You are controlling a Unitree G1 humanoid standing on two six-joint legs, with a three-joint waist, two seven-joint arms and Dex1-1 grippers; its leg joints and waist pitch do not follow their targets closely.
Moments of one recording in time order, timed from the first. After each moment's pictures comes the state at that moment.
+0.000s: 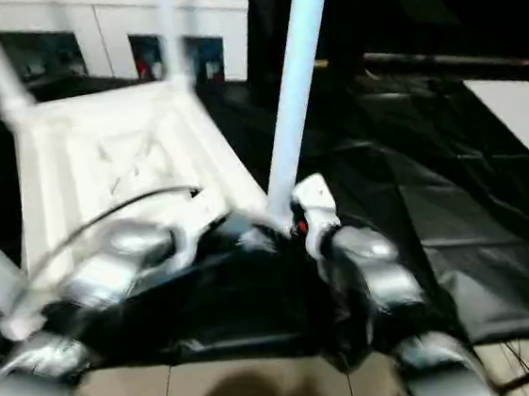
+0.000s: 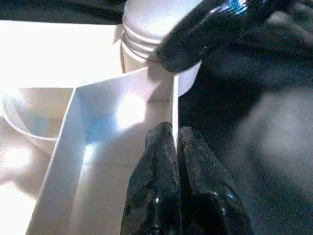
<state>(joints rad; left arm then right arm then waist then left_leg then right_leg) -0.60 0.34 -0.33 0.48 0.07 0.30 -1.14 -0.46 -0.26 0.14 0.62 0.14 -0.04 0.86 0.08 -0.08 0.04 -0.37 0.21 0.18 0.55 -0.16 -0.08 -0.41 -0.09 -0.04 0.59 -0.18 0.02</state>
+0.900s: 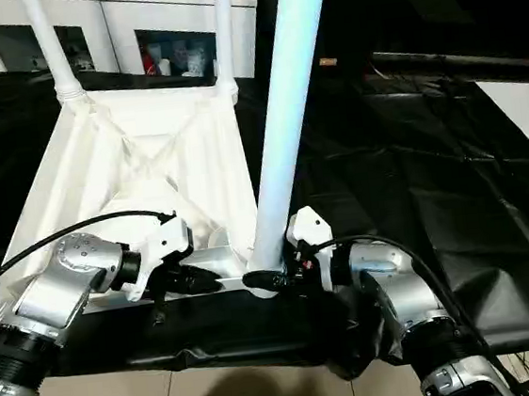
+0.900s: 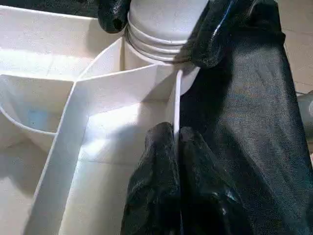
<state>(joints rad) -0.52 0.44 -0.33 0.34 0.02 0.33 -1.28 -0.40 -0.31 0.20 0.51 0.20 0.01 1.09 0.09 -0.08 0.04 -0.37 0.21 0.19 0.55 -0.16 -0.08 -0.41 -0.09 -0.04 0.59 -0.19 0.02</state>
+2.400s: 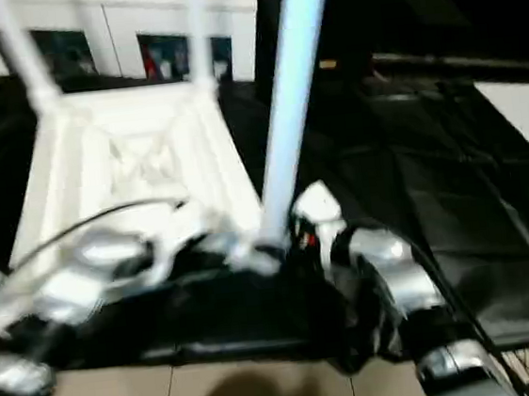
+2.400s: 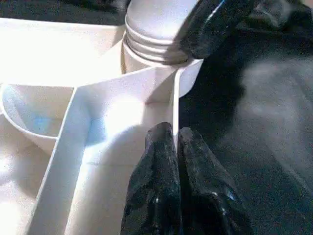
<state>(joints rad) -0.56 0.40 -0.33 0.42 0.03 0.26 -1.22 -0.43 -0.33 0.18 0.55 0.20 0.00 1.02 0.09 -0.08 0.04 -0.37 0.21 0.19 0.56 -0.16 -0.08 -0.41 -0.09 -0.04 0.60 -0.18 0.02</state>
